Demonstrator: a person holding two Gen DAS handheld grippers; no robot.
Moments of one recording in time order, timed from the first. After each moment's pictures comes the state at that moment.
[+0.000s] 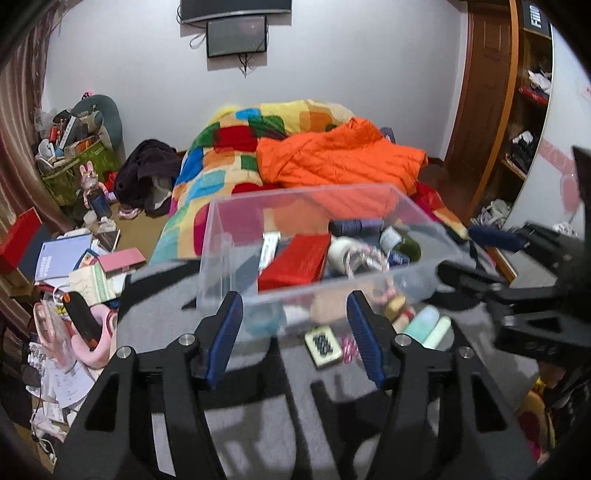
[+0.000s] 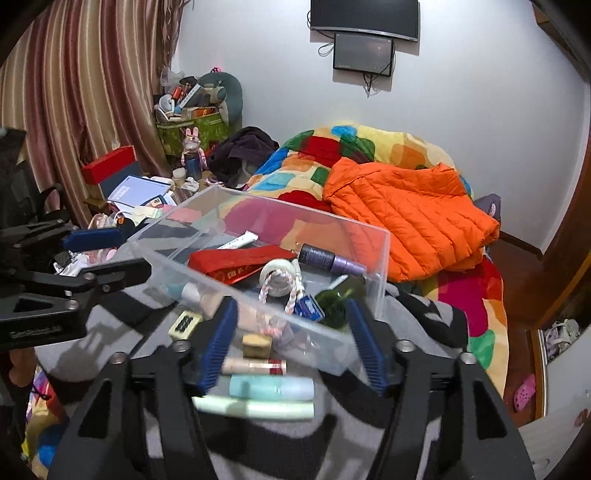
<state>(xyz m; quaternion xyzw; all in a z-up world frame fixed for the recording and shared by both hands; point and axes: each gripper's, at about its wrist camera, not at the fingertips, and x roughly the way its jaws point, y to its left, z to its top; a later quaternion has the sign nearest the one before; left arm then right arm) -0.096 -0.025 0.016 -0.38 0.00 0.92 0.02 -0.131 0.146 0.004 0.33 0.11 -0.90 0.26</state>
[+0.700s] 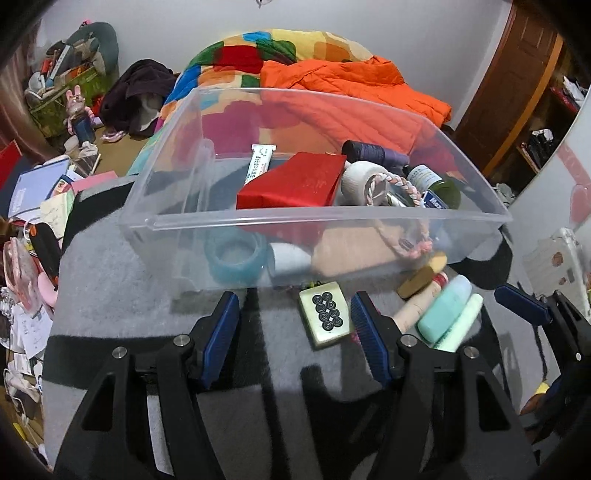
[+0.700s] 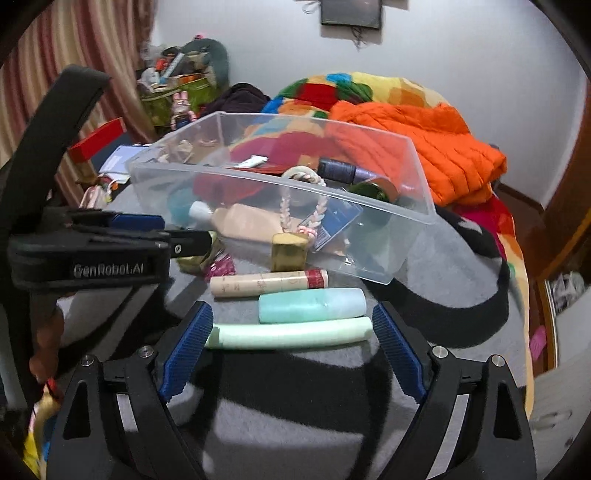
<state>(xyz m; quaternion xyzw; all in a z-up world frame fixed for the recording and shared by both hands) -0.135 -0.025 -0.056 -0.49 -0.06 0.87 0.01 -0.109 0.131 -0.062 0.42 0.09 -0.88 0.22</state>
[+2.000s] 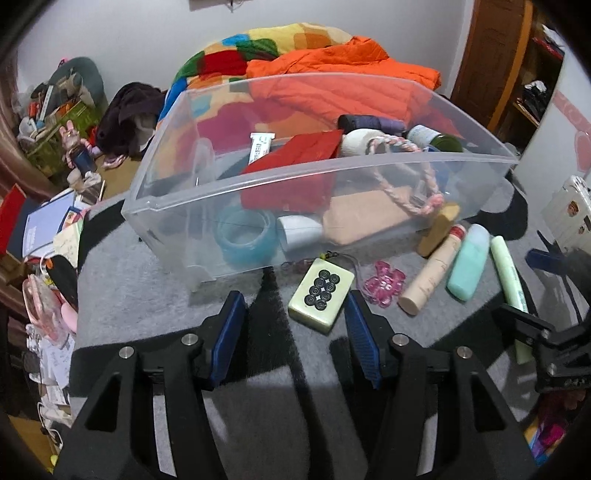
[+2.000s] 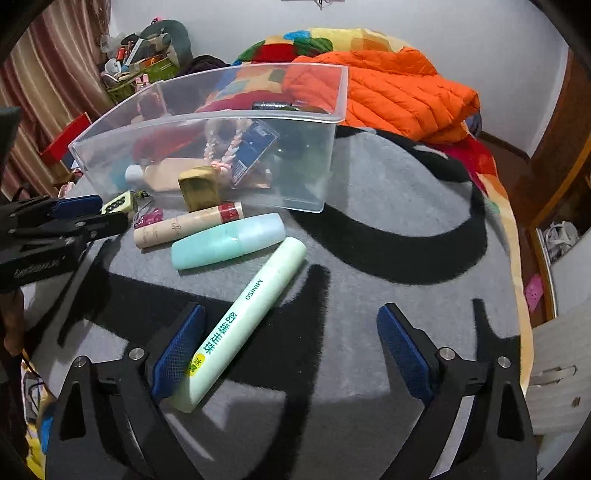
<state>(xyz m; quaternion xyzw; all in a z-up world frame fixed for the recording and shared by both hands) -0.127 -0.023 -0.066 -0.49 0.02 0.87 0.02 -0.119 0.185 -0.088 0.48 0.07 -0.85 0.18</state>
